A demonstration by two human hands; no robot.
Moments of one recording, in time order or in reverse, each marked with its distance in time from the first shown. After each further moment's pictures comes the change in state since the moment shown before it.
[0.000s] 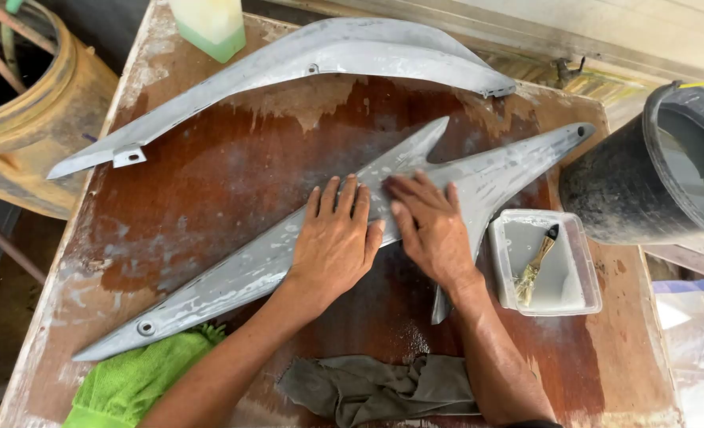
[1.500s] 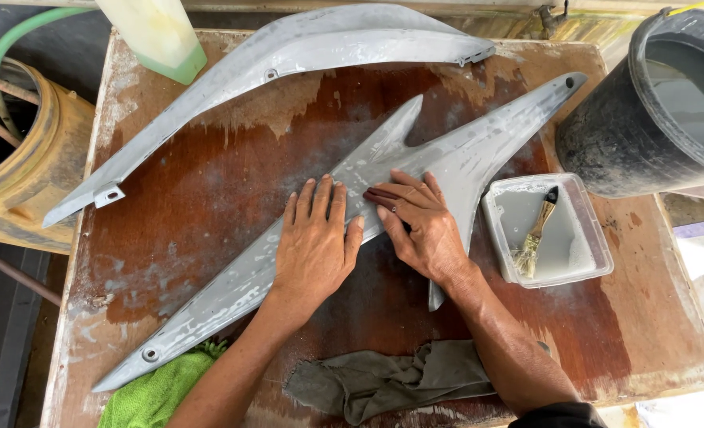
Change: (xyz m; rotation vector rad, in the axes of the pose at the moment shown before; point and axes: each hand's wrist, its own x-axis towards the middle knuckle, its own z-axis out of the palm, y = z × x) left_hand 0.004 0.001 -0.016 -0.006 -0.080 0.020; right_hand -0.019 0.003 -0.003 0.146 0.148 -0.016
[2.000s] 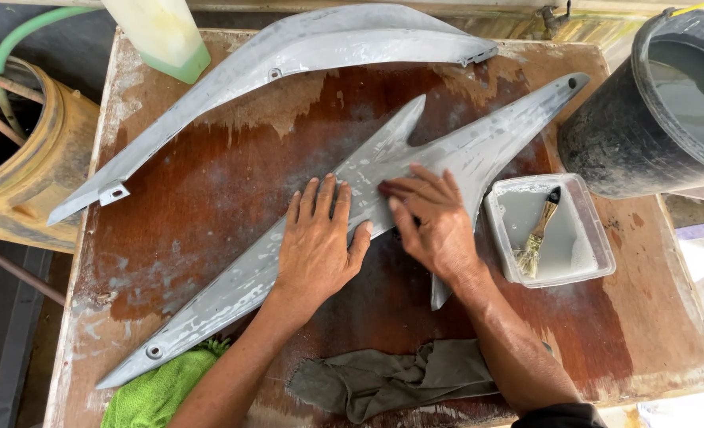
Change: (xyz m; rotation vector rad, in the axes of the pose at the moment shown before) left_hand -0.001 0.000 -0.003 -0.050 -0.022 0.010; right_hand 0.003 0.008 -0.005 -0.104 0.047 -0.003
